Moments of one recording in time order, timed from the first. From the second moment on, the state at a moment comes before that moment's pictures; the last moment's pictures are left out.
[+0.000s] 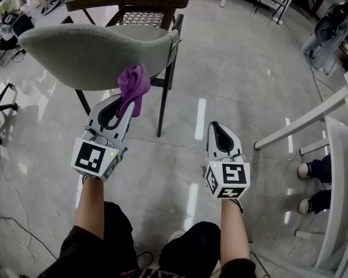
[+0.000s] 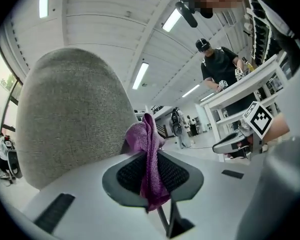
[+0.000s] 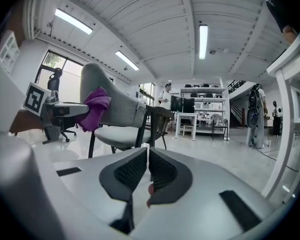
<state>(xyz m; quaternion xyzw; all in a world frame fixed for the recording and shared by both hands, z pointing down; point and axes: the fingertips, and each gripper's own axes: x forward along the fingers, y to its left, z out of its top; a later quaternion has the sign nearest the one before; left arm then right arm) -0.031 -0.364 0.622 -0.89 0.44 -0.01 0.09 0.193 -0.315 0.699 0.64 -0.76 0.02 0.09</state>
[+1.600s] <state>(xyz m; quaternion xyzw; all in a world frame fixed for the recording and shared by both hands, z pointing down) -0.085 -0.306 0.364 -0.88 0.48 -0.03 0.02 0.164 -0.256 0.399 0.63 -0.77 0.08 0.10</state>
